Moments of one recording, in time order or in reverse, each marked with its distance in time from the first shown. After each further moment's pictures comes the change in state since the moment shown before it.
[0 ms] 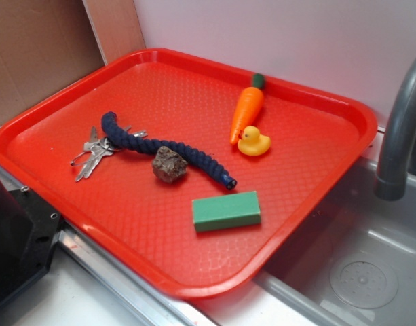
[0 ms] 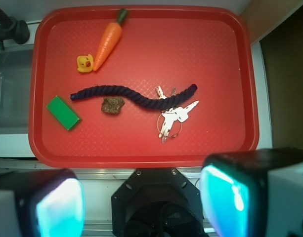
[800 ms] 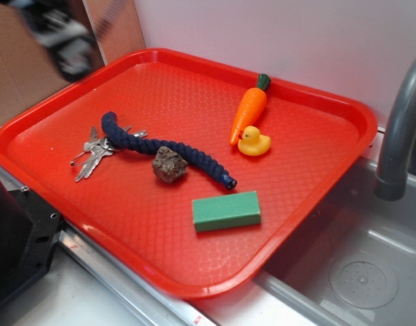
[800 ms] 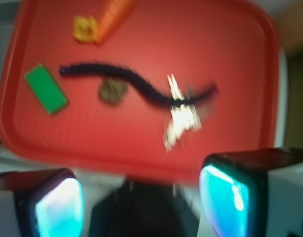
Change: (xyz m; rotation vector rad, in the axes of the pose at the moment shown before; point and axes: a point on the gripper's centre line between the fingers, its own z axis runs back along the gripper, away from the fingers) arm 0.027 -0.039 -0.086 0.098 0.086 -0.371
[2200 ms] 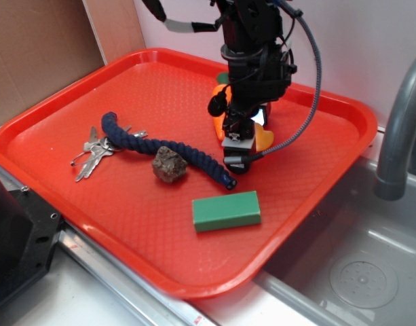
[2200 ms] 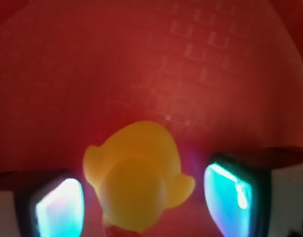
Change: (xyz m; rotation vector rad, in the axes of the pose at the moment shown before) arm 0.130 -0.016 -0.145 -0.118 -0.059 -0.730
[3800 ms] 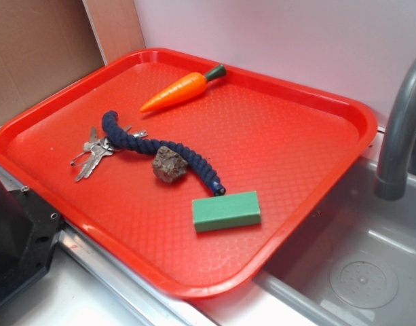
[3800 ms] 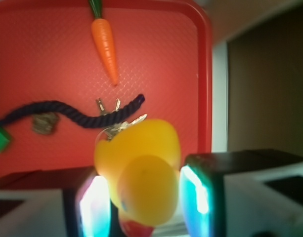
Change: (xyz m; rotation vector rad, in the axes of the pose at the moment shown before) arm -0.180 -0.020 0.214 0.052 0.130 1.194
